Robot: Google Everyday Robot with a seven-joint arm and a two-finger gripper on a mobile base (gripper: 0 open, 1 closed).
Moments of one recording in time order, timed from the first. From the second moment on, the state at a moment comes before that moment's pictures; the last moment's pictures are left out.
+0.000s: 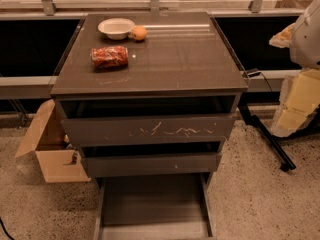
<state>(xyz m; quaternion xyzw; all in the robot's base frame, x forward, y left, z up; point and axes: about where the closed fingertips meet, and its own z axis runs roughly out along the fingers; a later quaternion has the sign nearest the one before) 0.438 -0.214 0.986 -0.60 0.78 -0.05 0.17</state>
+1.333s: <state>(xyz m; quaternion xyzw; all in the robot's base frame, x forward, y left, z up) 0.541 -0.132 0.973 -0.65 0.71 0.04 0.26</state>
